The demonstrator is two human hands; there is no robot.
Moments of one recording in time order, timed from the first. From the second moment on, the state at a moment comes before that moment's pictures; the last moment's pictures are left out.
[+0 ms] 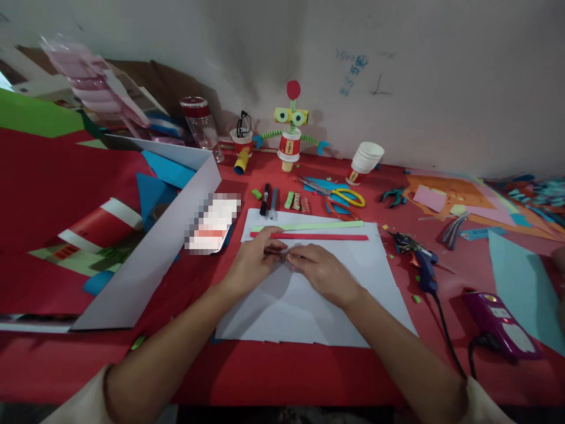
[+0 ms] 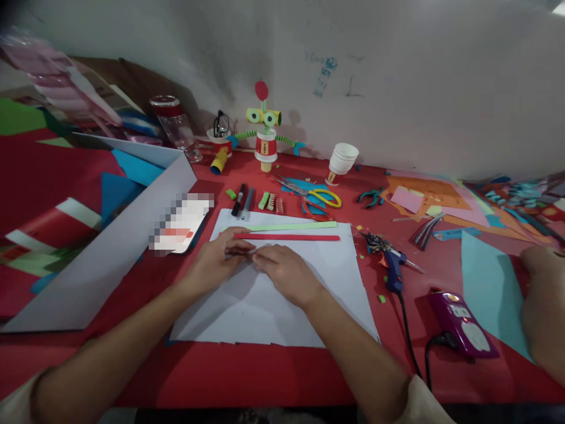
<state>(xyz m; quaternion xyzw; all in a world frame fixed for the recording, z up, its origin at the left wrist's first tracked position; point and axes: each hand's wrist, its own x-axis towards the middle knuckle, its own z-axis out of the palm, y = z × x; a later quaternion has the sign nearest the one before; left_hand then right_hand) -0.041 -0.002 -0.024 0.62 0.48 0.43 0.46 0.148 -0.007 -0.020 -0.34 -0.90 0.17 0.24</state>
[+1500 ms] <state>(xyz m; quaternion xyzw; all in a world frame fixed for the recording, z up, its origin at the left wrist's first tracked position) -0.038 -0.008 -0.022 0.81 0.45 0.30 0.22 0.149 0.000 -0.025 -0.33 -0.90 0.09 0.26</state>
